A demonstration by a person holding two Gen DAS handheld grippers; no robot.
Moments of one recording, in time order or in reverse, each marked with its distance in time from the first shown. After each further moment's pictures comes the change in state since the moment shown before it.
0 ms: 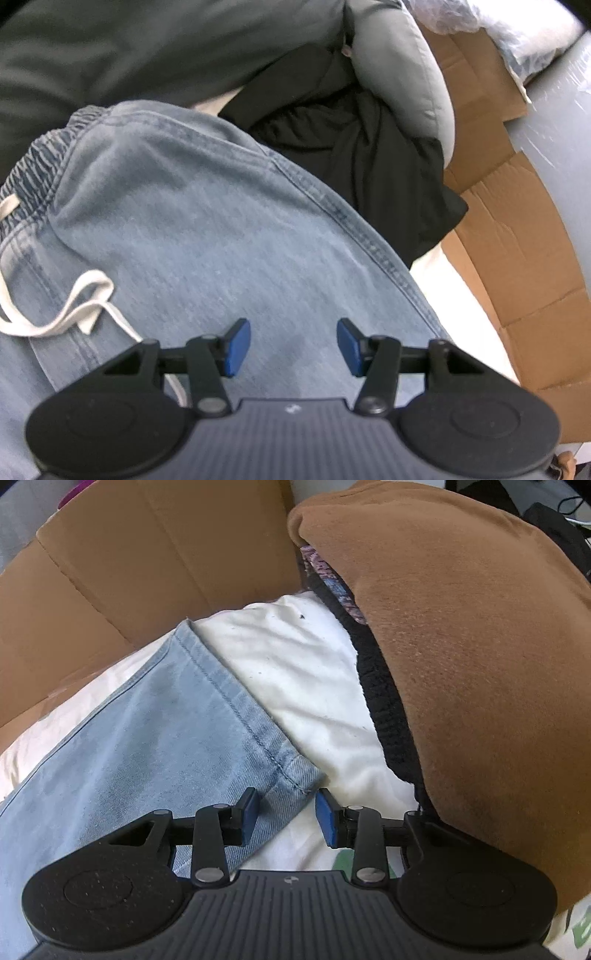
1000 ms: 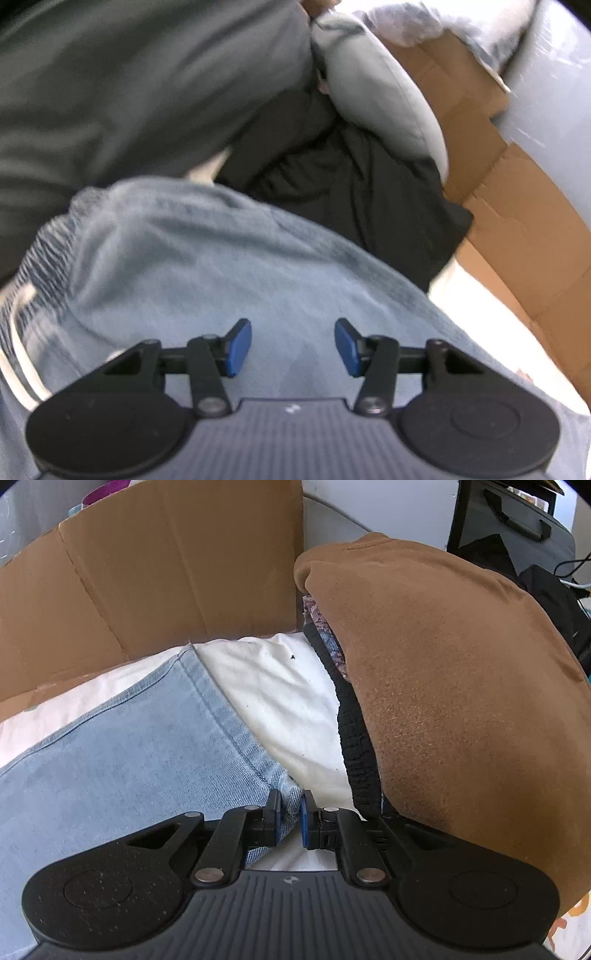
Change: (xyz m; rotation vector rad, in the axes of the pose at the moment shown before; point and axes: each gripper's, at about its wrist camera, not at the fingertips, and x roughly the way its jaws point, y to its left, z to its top) left arm -0.009 -0.006 0.017 0.177 -0.175 0.112; right arm -0.015 0.011 0.005 -0.106 -0.112 -0.086
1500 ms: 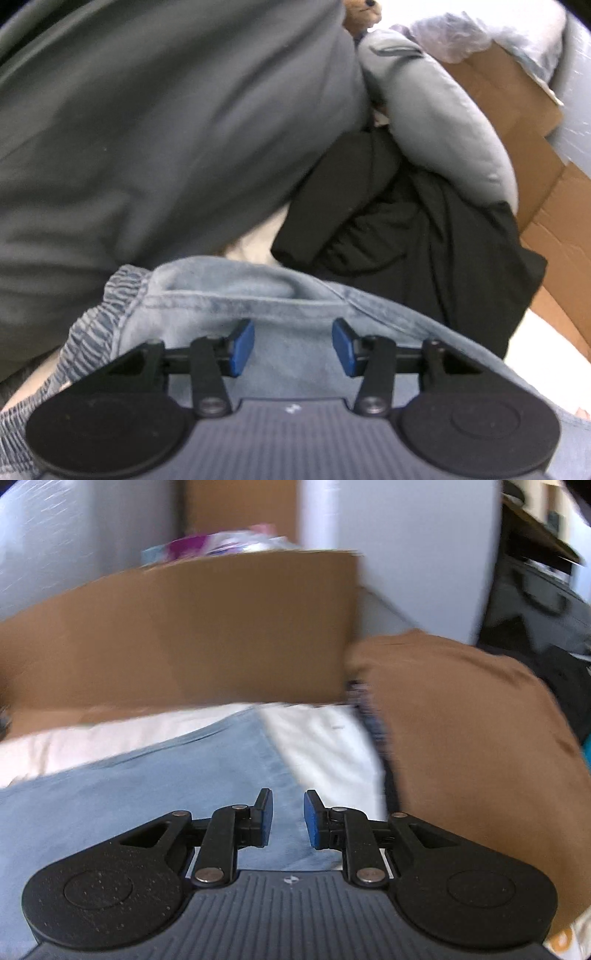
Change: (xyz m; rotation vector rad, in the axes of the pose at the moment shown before) left arm 0.039 0.020 0.046 0.034 -0.049 0.151; right arm -0.052 0.029 -0.007 -0.187 -0.176 0.112
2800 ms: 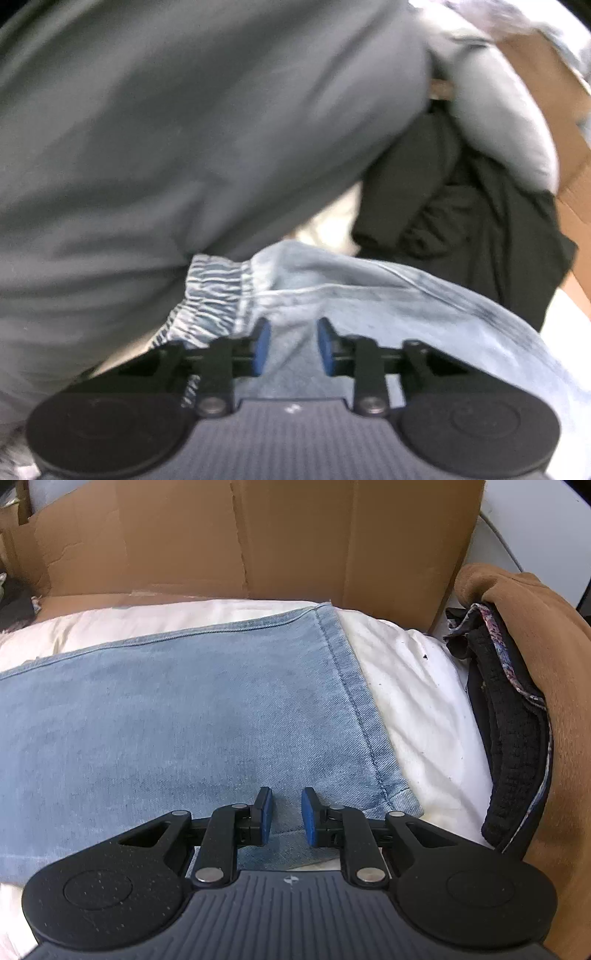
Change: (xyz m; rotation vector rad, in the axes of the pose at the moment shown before) left arm 0.001 0.068 0.026 -0.011 0.171 0.031; right arm 0.058 0.014 -0.028 -0.190 0.212 0.095
